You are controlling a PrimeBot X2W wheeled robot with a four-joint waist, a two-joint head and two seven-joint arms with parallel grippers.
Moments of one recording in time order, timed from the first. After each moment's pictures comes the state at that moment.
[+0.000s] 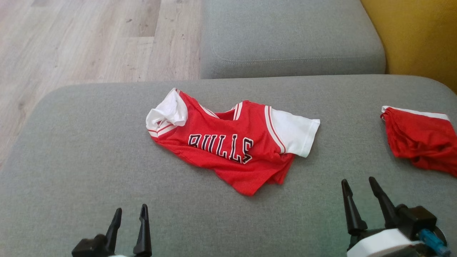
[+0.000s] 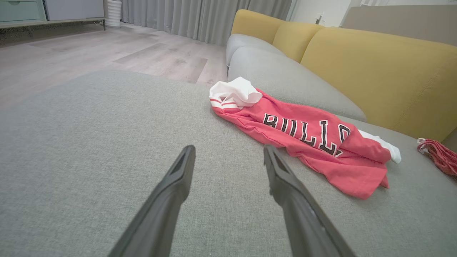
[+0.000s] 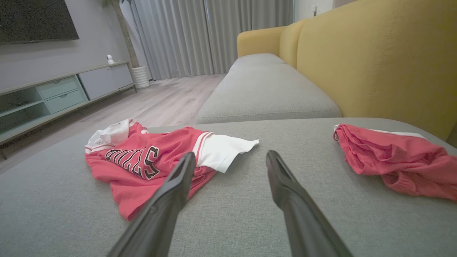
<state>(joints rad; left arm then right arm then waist) 0.06 0.34 -0.54 0.21 -0.74 0.22 -0.25 0.18 -0.04 0.04 0.06 0.15 0.12 -0.08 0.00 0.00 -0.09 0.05</state>
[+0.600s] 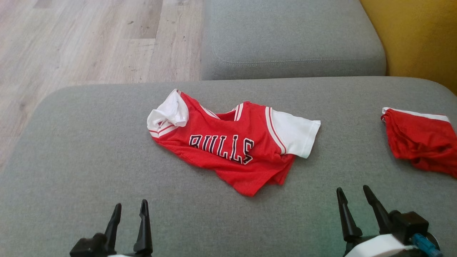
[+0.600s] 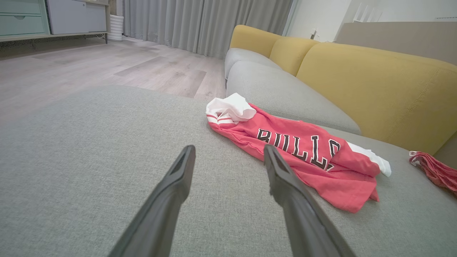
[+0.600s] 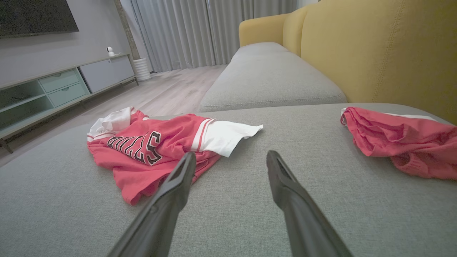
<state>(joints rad) 0.09 0.34 -0.52 0.11 -0.70 0.26 -0.25 0.18 -0.04 0.06 0.14 0.16 0.12 -0.11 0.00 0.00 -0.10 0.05</state>
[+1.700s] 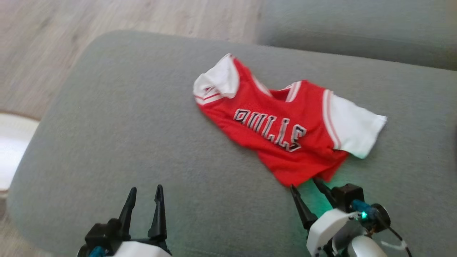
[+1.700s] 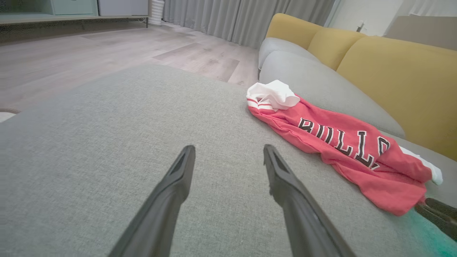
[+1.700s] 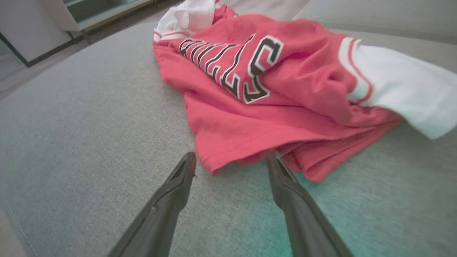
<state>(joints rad) 0.02 0.30 -0.56 0.12 -0.68 0.25 -0.25 -0.08 -0.05 0.27 0.47 0.12 0.12 -0.03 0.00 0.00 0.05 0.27</state>
